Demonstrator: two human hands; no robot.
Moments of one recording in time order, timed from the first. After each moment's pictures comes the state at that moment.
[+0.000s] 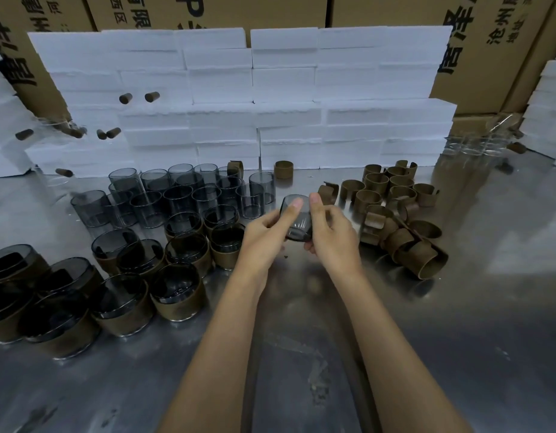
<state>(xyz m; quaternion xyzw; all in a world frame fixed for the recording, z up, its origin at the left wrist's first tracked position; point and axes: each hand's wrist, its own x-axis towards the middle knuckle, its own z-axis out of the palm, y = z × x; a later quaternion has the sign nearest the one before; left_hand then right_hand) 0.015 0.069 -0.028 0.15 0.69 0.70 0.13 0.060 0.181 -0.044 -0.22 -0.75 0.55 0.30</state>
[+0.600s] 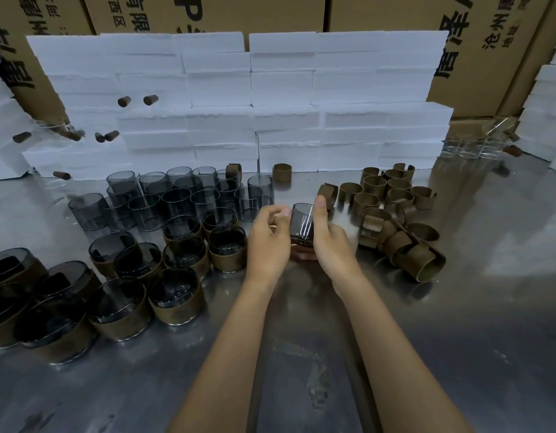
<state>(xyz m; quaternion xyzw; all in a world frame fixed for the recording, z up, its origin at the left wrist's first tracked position) 0.014 0.083 -0.039 0.17 0.73 0.66 -0.01 0.061 0.182 -0.043 -0.19 -0.71 0.64 0.22</state>
